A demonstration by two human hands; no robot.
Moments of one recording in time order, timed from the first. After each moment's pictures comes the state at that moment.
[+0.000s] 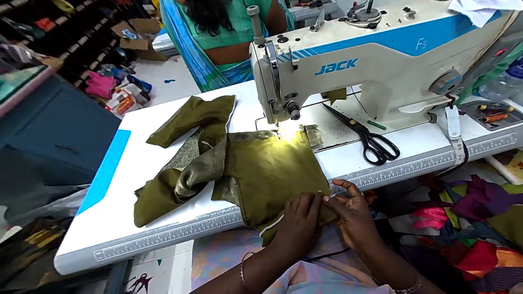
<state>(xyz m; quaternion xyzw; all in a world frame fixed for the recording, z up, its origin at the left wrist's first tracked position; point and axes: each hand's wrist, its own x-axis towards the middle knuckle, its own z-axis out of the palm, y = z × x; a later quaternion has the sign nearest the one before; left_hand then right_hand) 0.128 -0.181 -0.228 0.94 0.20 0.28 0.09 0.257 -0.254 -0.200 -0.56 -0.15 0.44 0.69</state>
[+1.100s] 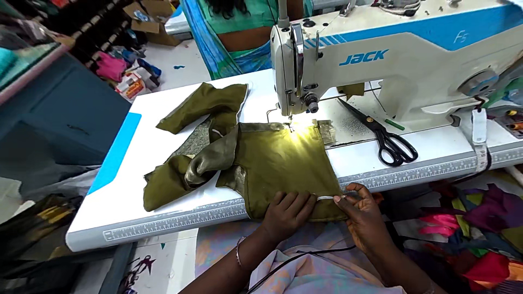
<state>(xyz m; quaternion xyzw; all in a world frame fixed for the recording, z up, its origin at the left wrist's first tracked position) 0.100 -0.136 -0.238 0.90 0.10 0.42 -0.13 0.257 -0.256 -0.203 -0.56 -0.15 0.45 0.68</state>
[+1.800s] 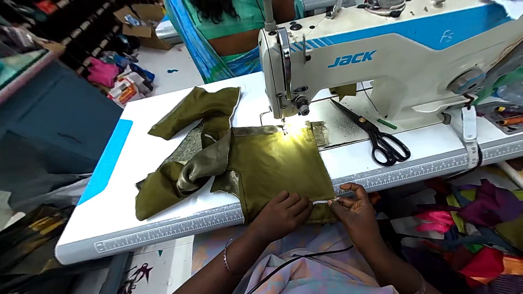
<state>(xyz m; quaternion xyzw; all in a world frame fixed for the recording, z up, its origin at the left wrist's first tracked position) 0.097 -0.122 -0.221 0.95 -0.01 0.28 -0.11 0.262 -0.256 -0.216 -0.66 -0.23 0.37 0.61</state>
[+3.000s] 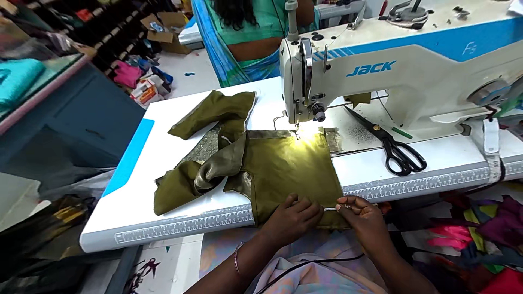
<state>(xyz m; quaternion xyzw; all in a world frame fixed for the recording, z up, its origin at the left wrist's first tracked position) 0.094 -0.126 -0.222 0.95 0.03 0.26 -0.14 0.269 -0.248 -0.220 -0.68 -0.26 0.38 0.57</state>
